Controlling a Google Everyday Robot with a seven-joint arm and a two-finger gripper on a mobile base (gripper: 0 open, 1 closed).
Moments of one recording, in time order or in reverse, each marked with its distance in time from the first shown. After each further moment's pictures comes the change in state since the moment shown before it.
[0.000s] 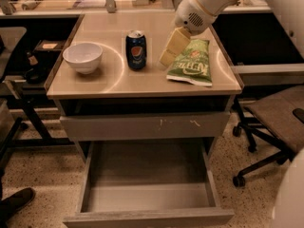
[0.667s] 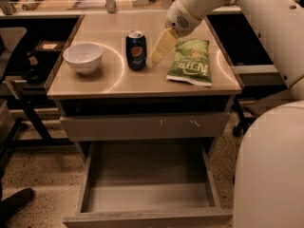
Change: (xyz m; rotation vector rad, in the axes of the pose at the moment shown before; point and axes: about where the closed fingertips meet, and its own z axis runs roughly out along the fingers) arm -0.017 -0.030 0.044 -0.054 -0.039 0.031
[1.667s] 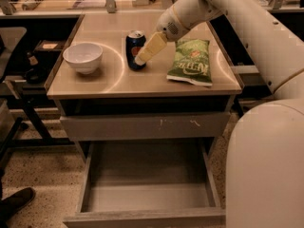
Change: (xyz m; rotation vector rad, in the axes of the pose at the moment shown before) arm -0.018 -0.028 0.037 0.000 -0.160 0.052
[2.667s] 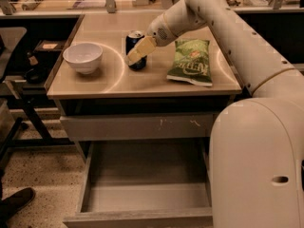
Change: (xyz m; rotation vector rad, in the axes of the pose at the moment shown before) arm -0.012 -0.012 0.047 -0.068 -0.088 0.059
